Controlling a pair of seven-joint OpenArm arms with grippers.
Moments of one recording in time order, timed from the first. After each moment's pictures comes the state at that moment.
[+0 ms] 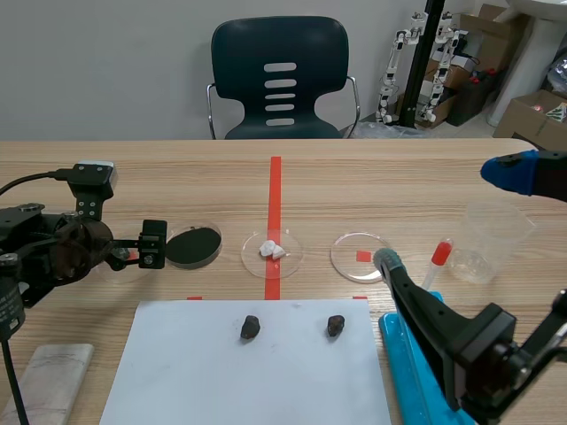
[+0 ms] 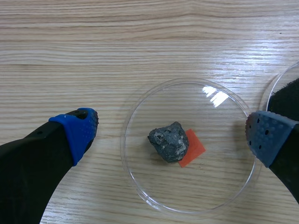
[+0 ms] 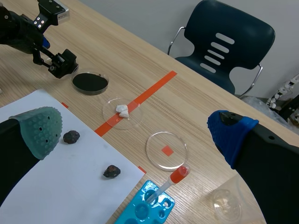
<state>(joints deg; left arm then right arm) -15.0 -14.0 8.6 53.5 -11.4 3.9 19.7 -56.0 37.3 4.7 129.1 6.5 9.2 14.4</state>
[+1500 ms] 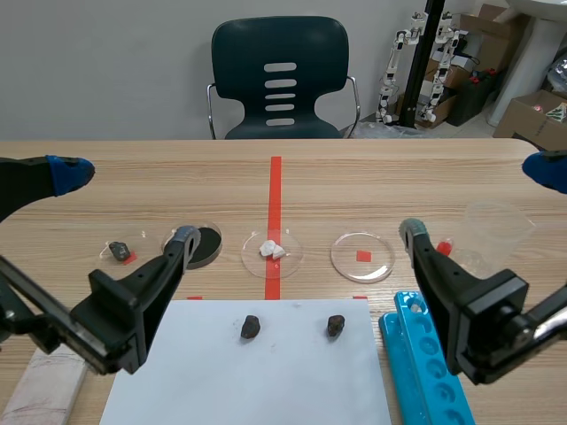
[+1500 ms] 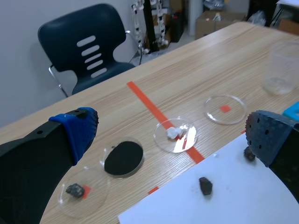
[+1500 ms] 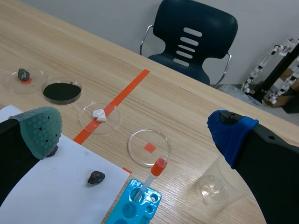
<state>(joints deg) 43.7 -38.6 8.6 124.0 -11.4 -1.1 -14.7 -56.0 24.8 8.2 129.1 4.0 11.4 14.0</state>
